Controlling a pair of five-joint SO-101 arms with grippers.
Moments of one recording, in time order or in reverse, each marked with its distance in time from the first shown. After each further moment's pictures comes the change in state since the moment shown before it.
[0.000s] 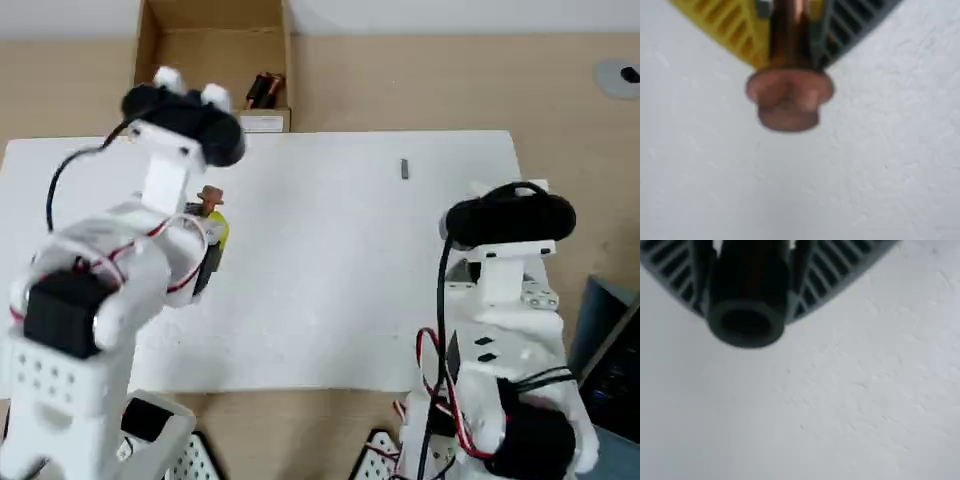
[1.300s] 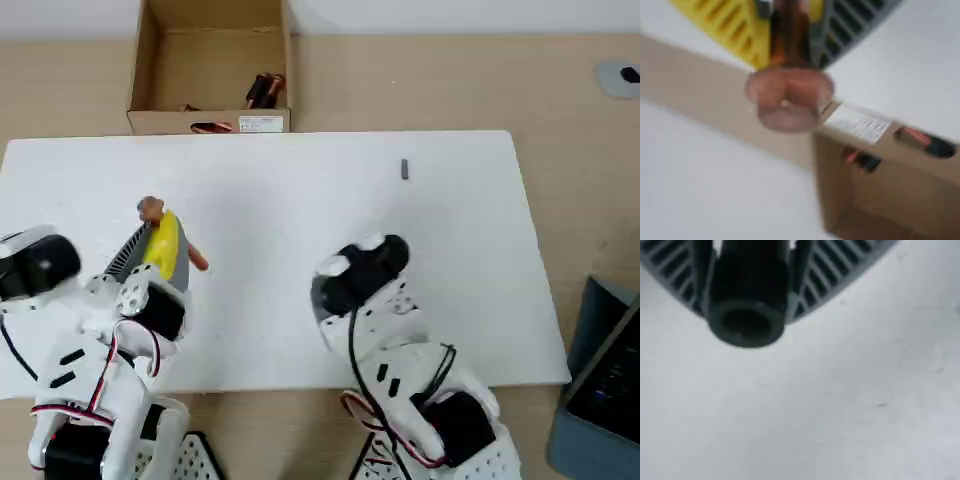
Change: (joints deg) left arm -8.9 -56.1 51.3 -35.8 37.6; right arm -43.3 -25.1 42.5 -26.4 -11.0
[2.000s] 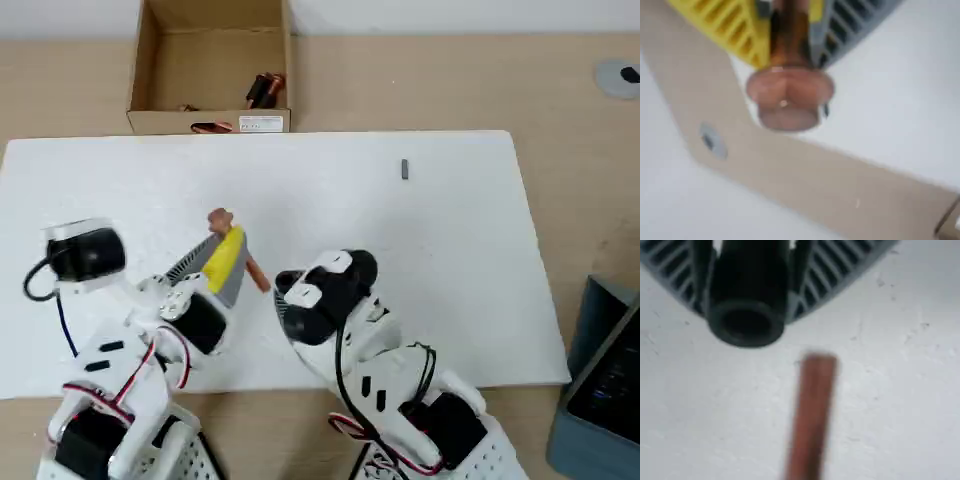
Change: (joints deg) left arm 17.3 0.0 5.8 -2.9 6.8; right arm -10.3 0.0 1.2 -6.6 0.0
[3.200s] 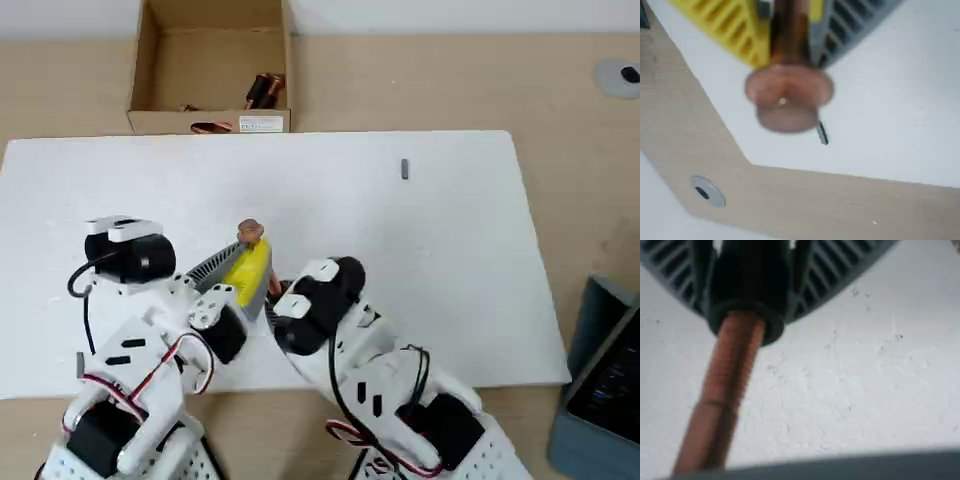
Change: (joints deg) left arm 6.3 -0.3 3.7 -2.1 -10.0; right arm -2.9 0.1 0.0 0.1 0.0
